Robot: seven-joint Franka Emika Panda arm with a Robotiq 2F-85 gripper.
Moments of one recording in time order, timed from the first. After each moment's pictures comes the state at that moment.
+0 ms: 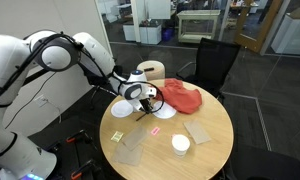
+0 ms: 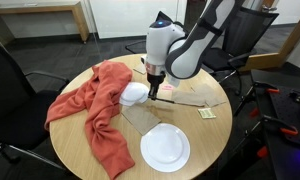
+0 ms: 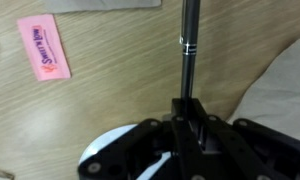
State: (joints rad) arm 0.10 0.82 -0.02 -1.89 -0.10 2.80 0.05
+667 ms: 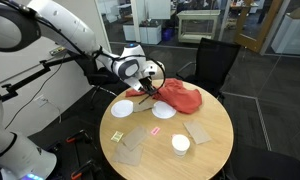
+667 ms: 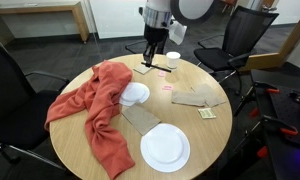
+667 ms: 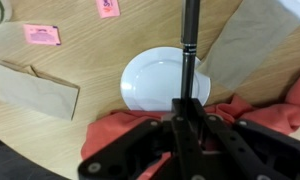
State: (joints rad) arm 0.08 0.47 -0.02 -2.01 -0.10 2.70 0.03
